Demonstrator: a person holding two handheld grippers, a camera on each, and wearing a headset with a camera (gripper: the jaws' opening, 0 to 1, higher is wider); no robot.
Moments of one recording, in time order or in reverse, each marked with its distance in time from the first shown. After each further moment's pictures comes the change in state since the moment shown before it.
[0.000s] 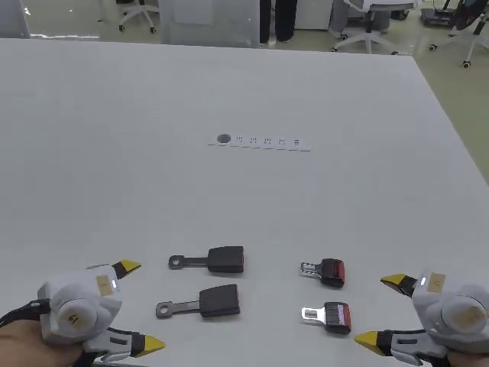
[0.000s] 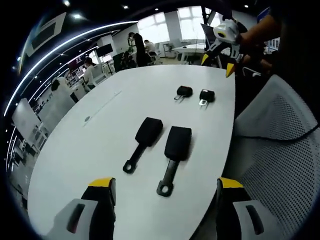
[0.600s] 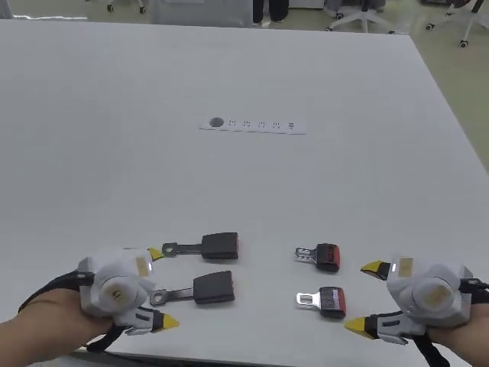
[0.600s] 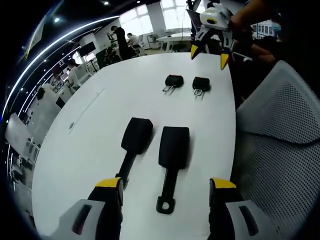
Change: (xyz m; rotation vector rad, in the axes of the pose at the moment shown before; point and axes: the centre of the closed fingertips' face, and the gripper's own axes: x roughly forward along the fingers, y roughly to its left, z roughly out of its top) left arm 0.051 -0.006 0.008 0.108 0.085 -0.074; right arm 0.028 0.005 -0.015 -0.122 0.082 0.097
